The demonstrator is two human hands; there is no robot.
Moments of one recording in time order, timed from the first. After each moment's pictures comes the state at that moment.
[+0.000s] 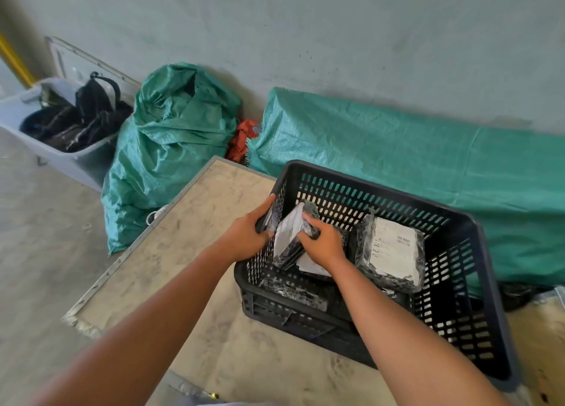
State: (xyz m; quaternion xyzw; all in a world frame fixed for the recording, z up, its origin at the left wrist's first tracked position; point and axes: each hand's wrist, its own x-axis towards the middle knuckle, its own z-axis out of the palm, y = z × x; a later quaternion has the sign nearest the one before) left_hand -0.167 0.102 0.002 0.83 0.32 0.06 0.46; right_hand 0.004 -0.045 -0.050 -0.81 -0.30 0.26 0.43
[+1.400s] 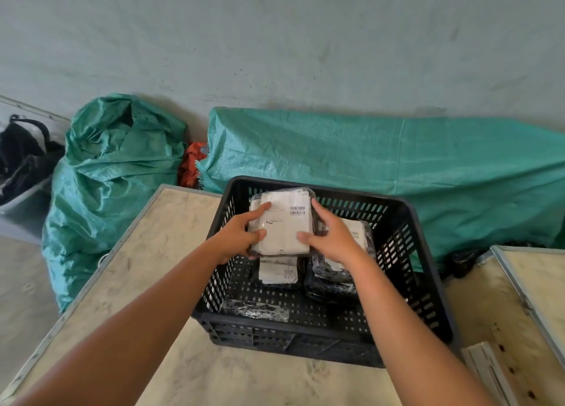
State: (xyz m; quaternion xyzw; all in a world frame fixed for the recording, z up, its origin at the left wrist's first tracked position) left_hand -0.081 0.071 0.023 0.70 0.23 -0.01 0.68; right_hand 0.059 -0.136 0.042 -0.82 -0.28 0.27 0.43
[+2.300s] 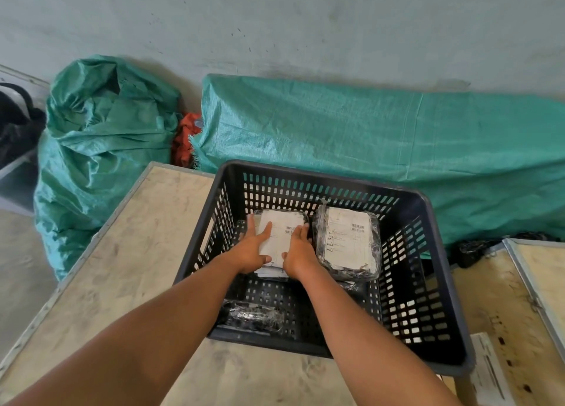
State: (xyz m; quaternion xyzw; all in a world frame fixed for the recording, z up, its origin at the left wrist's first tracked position) left_hand -0.041 0.064 -0.096 0.89 0.23 -0.18 0.36; right_hand 0.042 -0.072 -0.067 -0.91 -0.23 0.32 0.14
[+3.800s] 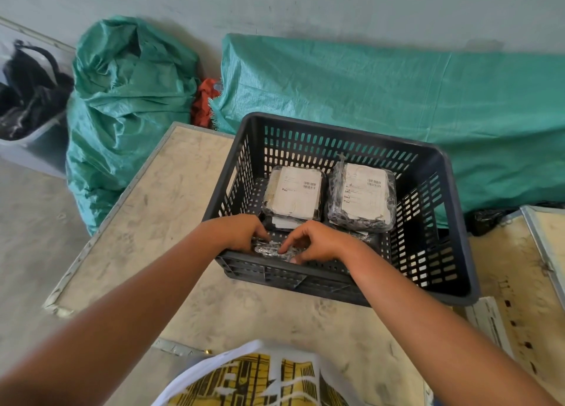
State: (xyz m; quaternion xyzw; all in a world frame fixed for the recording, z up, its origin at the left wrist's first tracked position) left_hand -0.146 0.040 0.002 0.91 0.12 -0.31 0.24; right_hand -0.003 -0.141 -0.025 -0.72 -0.46 0.48 0.20
